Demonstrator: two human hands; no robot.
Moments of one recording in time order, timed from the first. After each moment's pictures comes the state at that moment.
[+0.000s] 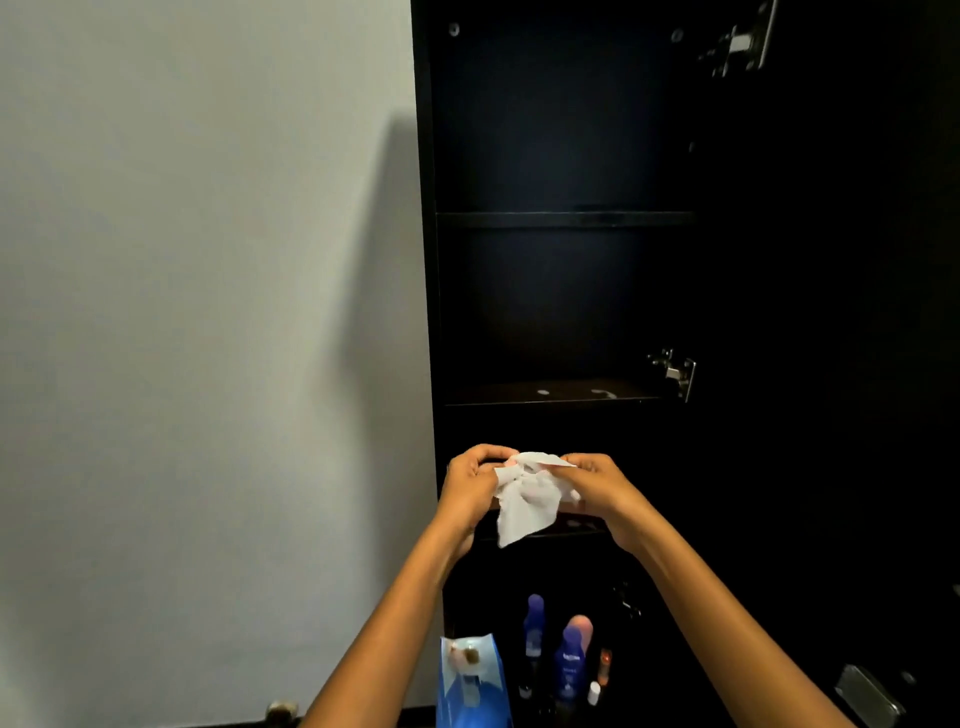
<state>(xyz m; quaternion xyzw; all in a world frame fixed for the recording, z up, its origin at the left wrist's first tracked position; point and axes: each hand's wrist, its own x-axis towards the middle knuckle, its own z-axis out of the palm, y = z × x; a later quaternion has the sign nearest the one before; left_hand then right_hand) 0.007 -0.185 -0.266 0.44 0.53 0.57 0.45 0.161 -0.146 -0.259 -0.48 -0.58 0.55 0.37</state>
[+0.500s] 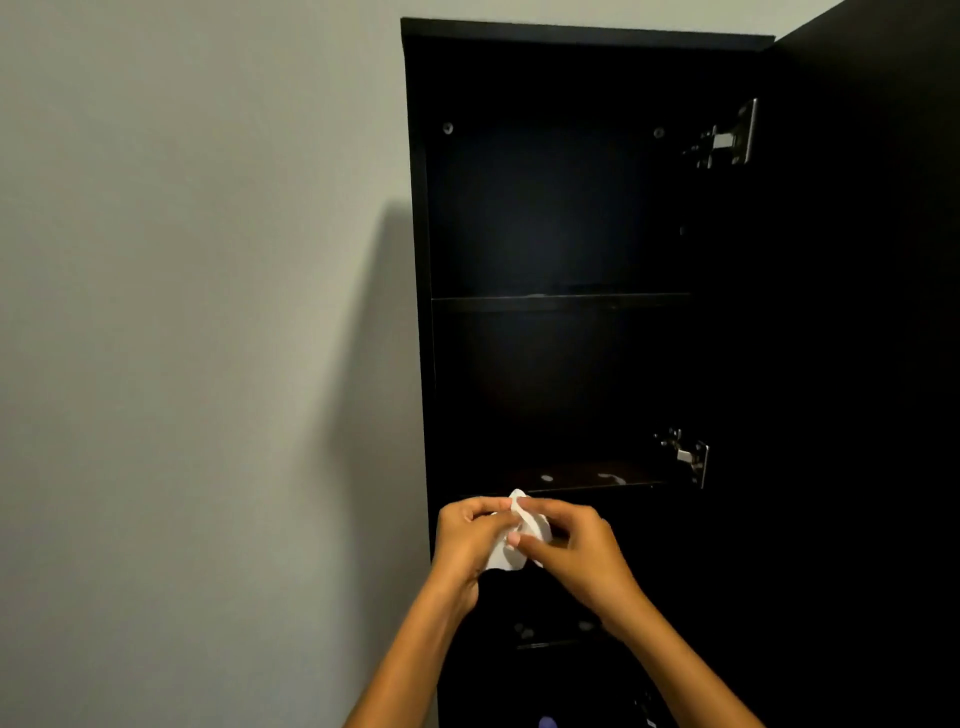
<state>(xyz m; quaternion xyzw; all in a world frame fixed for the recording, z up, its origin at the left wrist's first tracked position) -0.002 -0.144 -0.217 0.40 0.52 0.61 0.44 0.128 -0.140 -0.226 -0.40 -0.72 0.35 0.45</state>
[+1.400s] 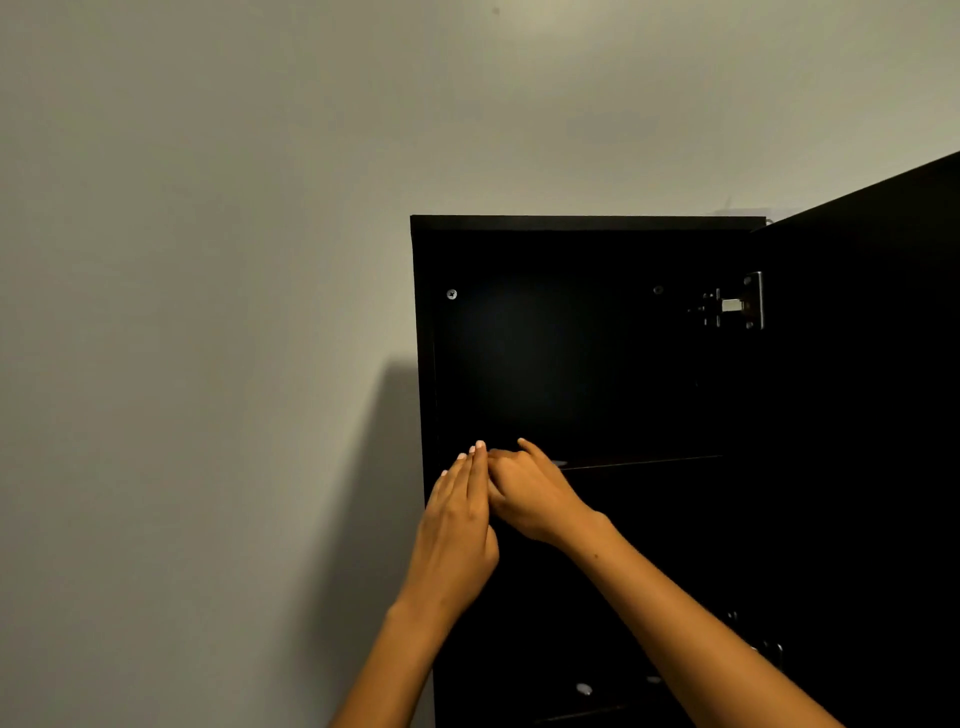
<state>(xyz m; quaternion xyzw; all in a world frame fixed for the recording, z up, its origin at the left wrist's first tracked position) -0.058 -0.064 -0.054 0.73 0.51 0.41 -0.20 0.049 -0.016 -0.010 -0.38 -0.88 -0.12 0.27</state>
